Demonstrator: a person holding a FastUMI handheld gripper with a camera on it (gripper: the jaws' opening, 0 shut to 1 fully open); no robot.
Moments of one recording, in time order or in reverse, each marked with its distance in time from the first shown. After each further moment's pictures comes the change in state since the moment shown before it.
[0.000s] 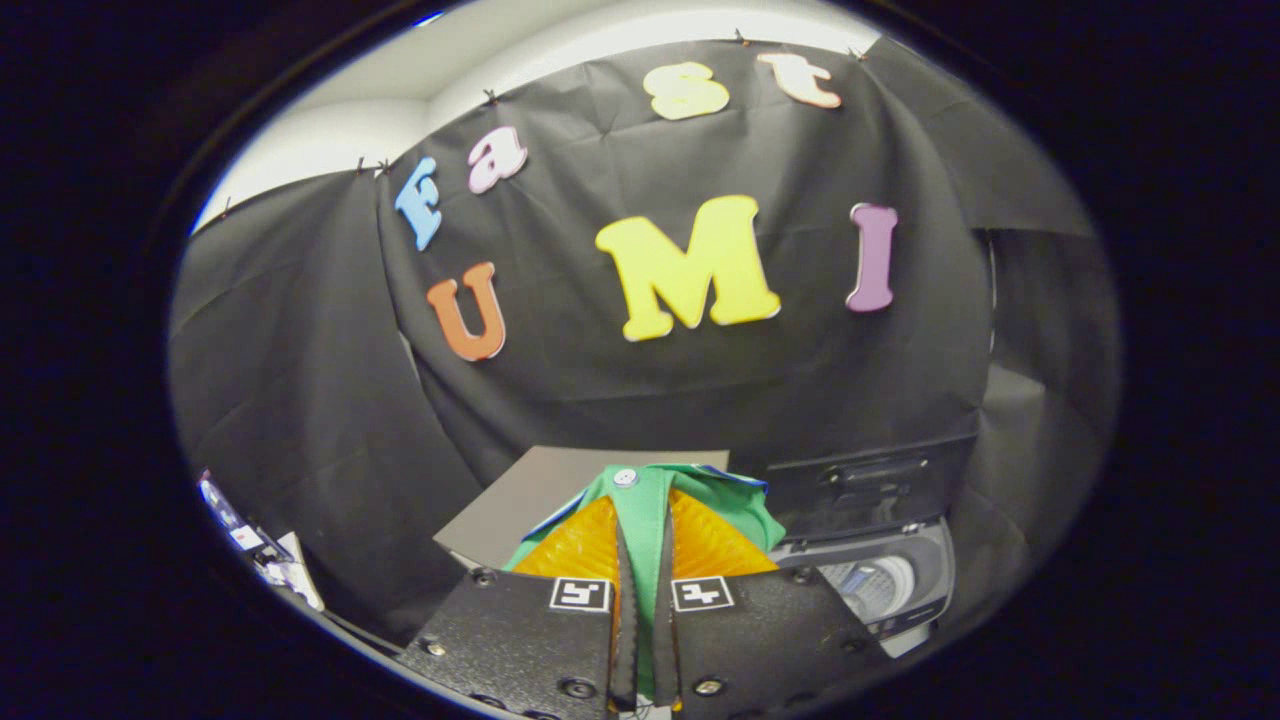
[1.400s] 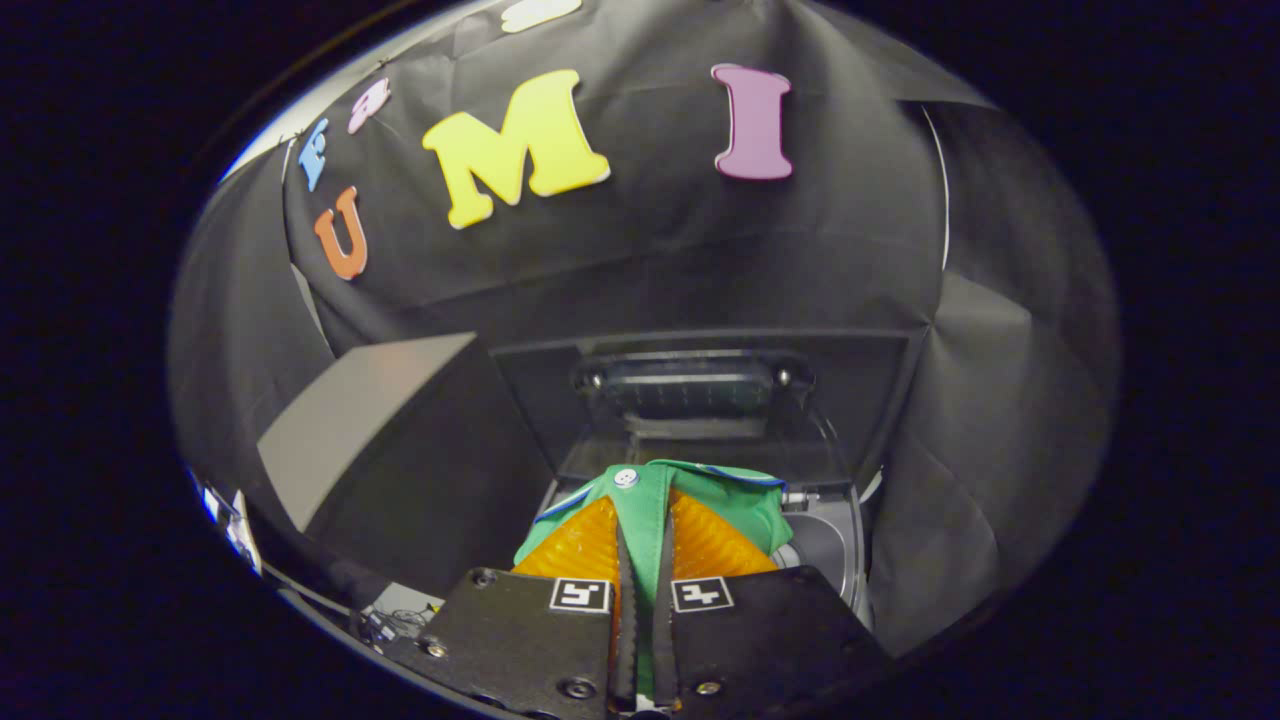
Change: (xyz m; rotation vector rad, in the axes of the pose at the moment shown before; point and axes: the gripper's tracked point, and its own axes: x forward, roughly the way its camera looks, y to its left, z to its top) arm 0.133 -0.306 -0.166 0.018 0.321 -0.112
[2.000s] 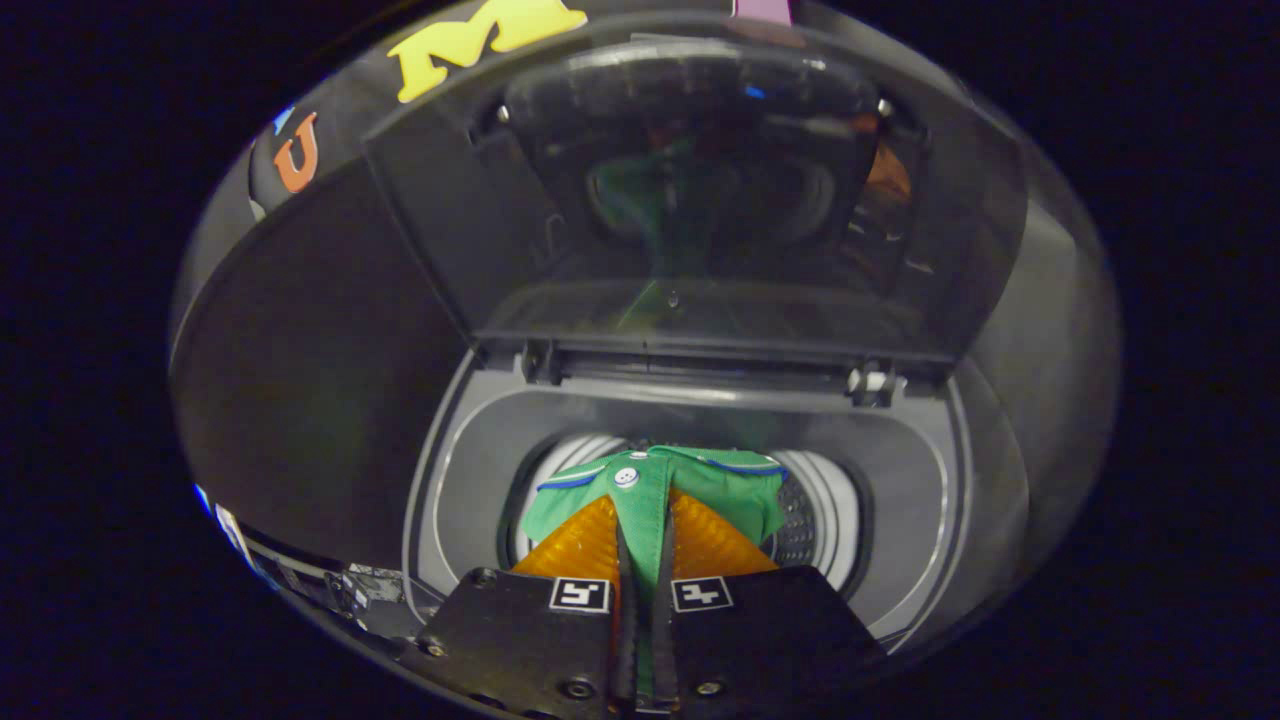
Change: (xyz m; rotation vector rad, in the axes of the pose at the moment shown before) arm 0.121 -0.017 -0.129 0.015 0.331 -0.058
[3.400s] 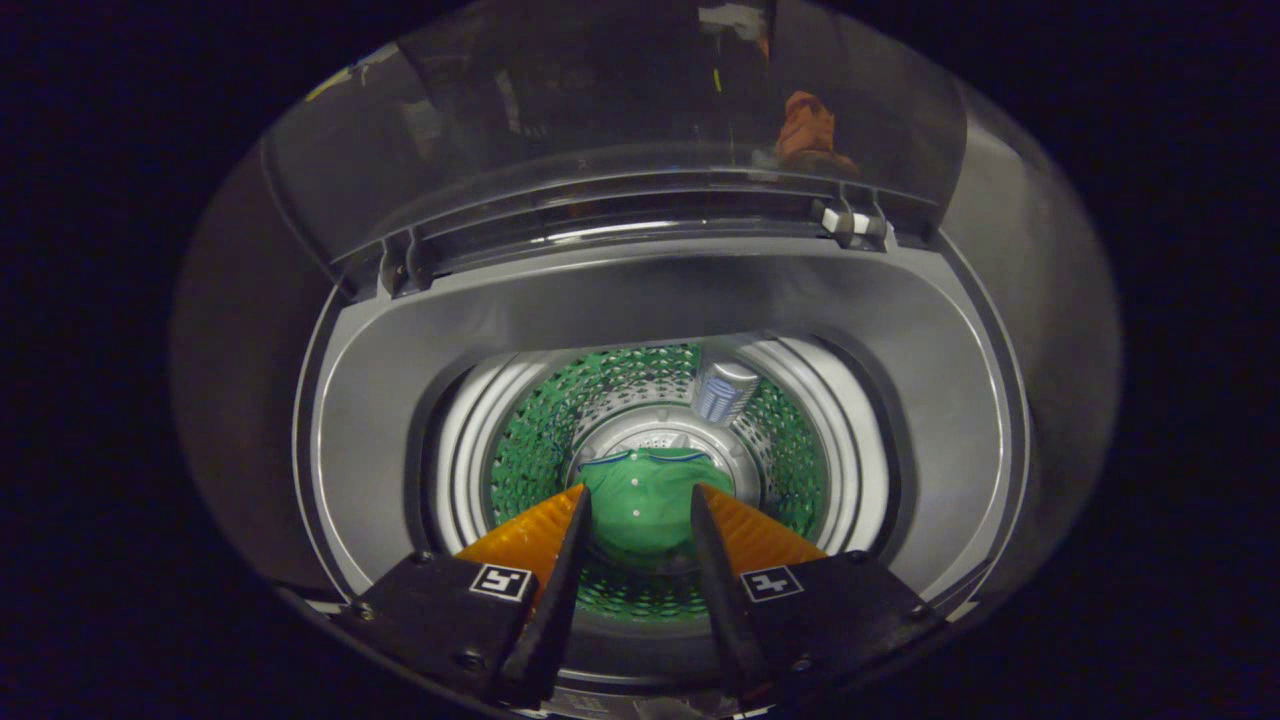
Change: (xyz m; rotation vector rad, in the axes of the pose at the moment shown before) arm 0.039 -0.021 -0.053 0.169 0.104 -0.175
